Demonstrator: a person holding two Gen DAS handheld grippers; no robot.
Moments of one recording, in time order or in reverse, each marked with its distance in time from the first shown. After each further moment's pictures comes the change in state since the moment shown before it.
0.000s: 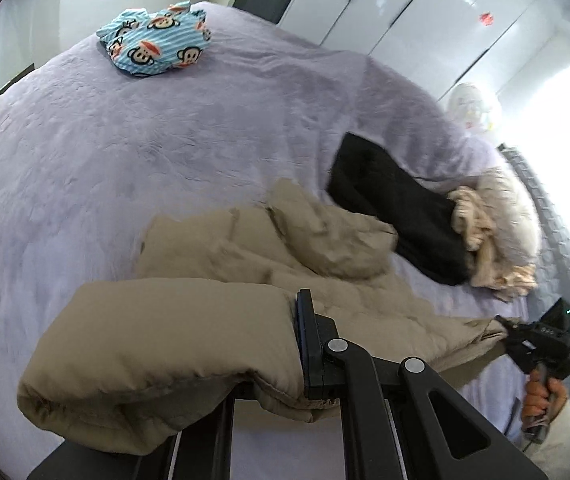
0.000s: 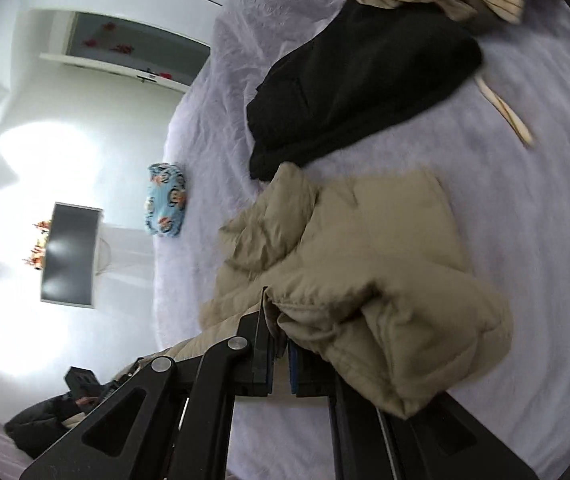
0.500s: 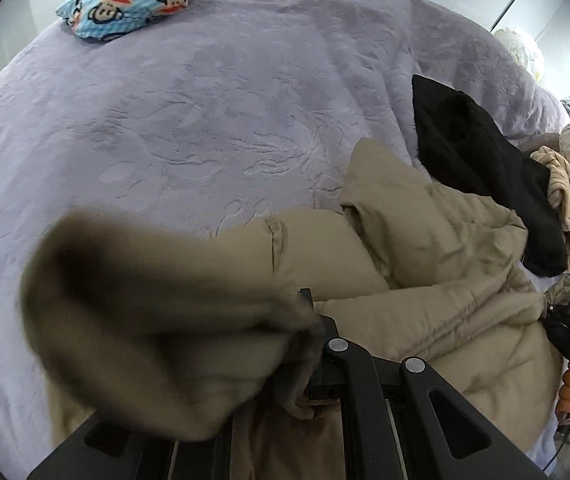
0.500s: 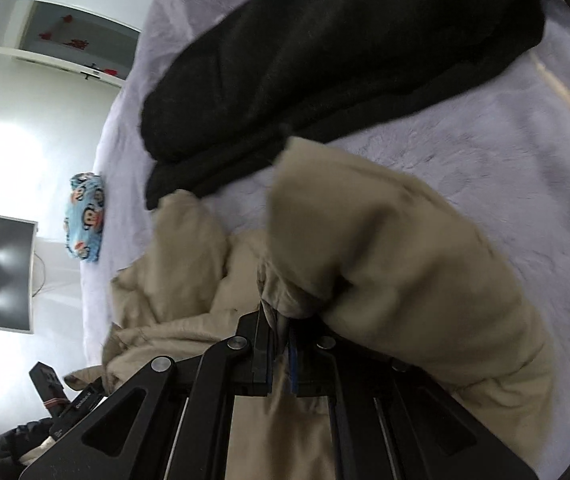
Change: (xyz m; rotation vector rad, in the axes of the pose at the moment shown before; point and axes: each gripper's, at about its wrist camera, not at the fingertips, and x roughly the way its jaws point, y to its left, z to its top) left arm 0.205 0.039 0.033 0.100 0.108 0.143; right arm 0.164 -0.062 0.061 0.025 -0.020 -0.180
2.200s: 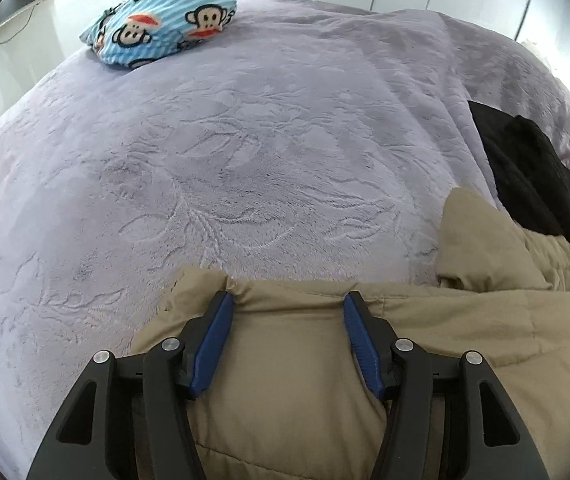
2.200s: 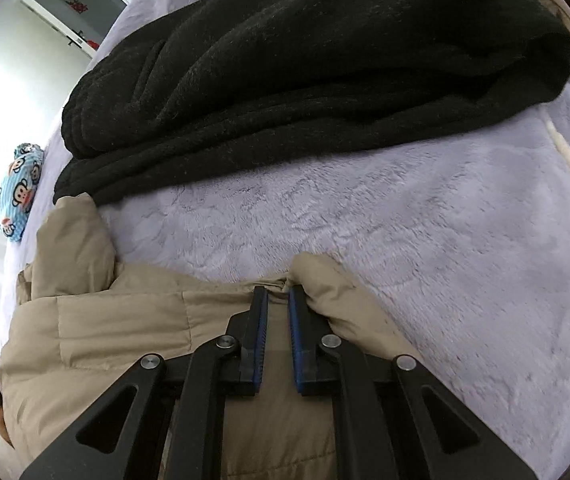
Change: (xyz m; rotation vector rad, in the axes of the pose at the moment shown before) left arm 0.043 0.032 0.028 0.009 -0.147 0.168; right arm 0.024 -0.037 0.027 -0.183 -0.076 -0.246
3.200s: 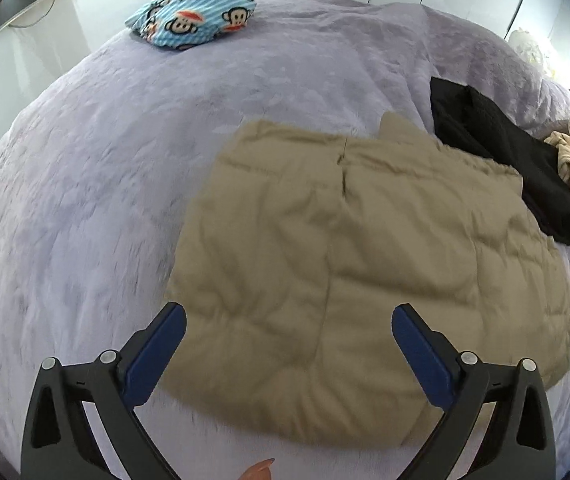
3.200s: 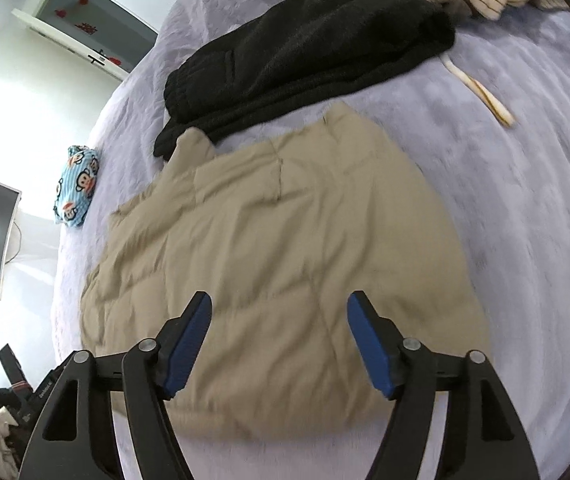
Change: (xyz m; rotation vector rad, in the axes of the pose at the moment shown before) left arm -0.161 0.017 -0.109 -0.009 0.095 -0.003; right arm -0.145 0.020 -0.134 0.088 -0.004 0.121
